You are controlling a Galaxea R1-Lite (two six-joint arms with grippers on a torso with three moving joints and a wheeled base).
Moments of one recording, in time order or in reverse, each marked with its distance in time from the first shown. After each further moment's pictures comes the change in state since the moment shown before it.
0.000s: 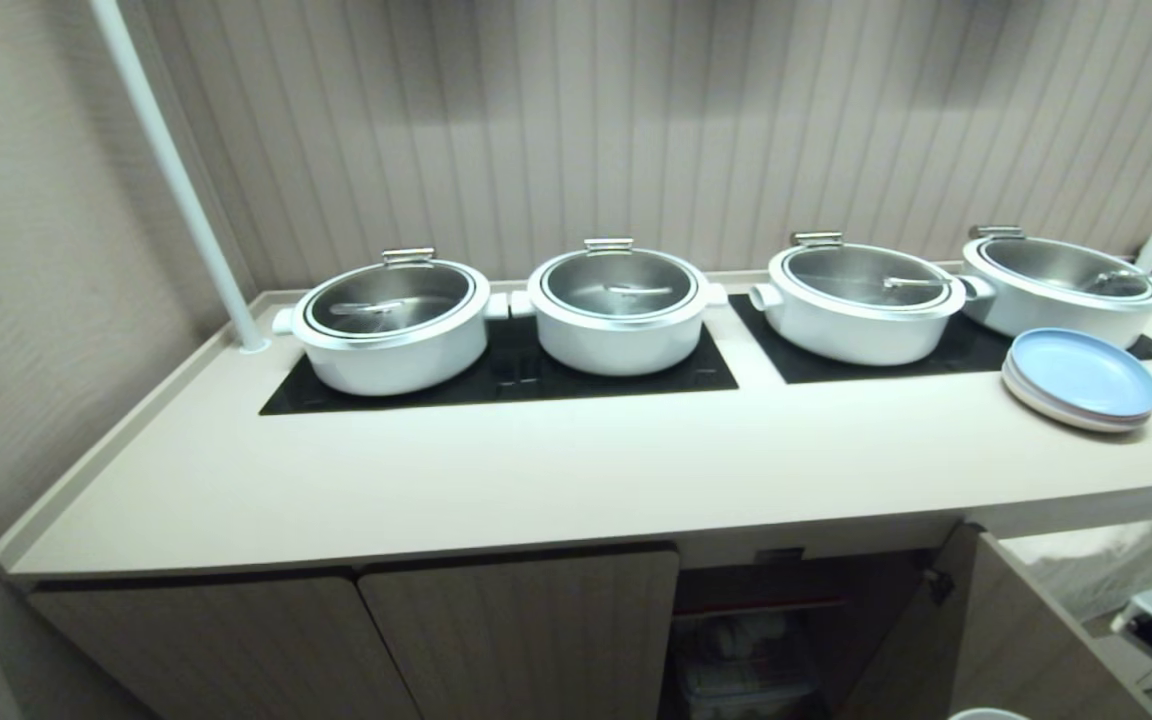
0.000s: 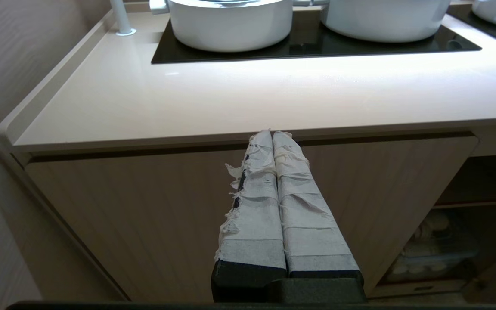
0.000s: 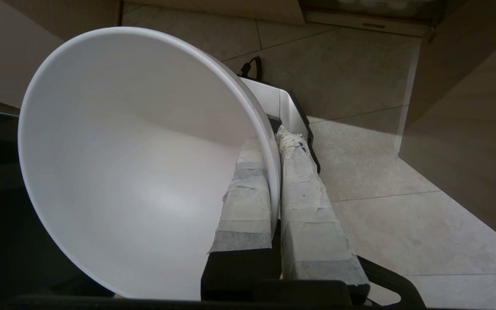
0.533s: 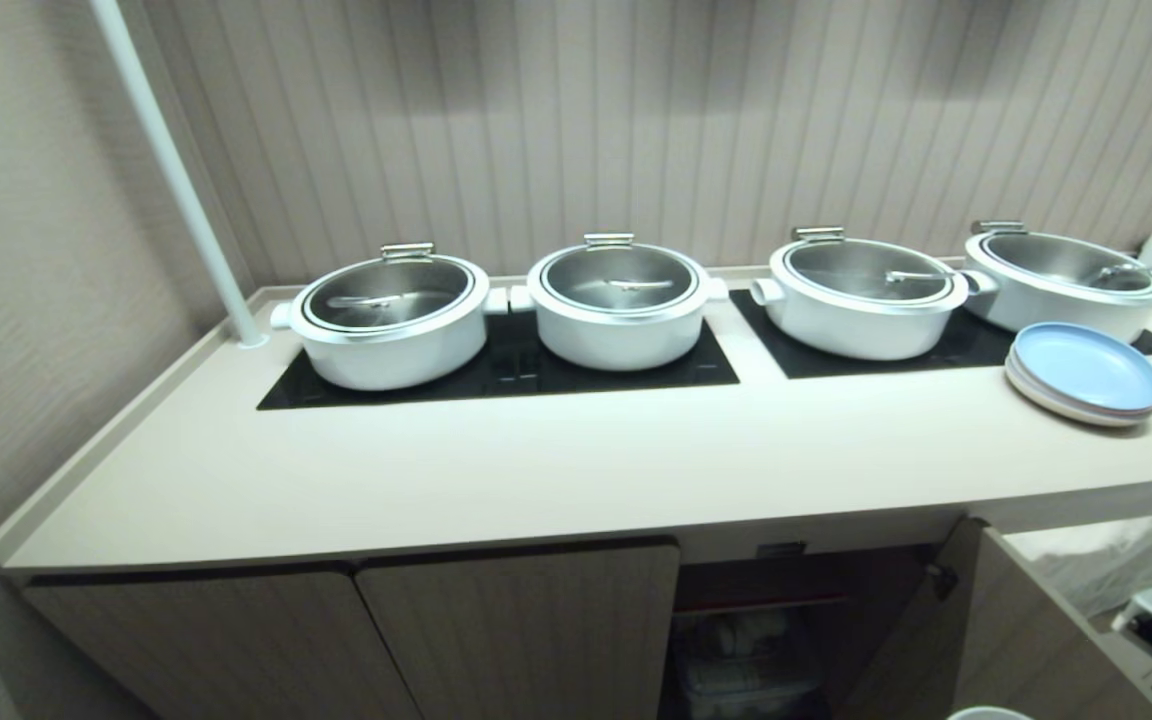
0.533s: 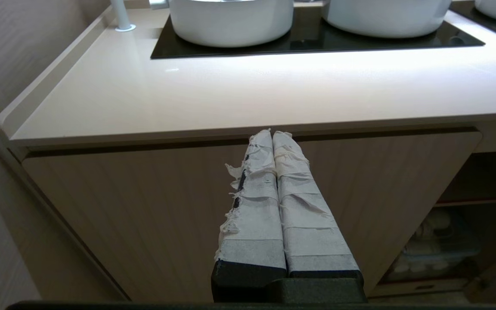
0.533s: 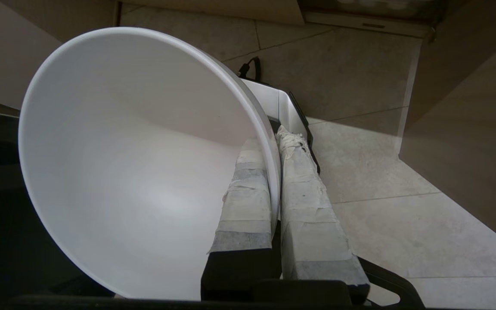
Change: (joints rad) left arm 0.000 0.000 0.000 0.000 0.000 0.000; right arm 0.000 -0.002 -0.001 -0.002 0.000 -0.001
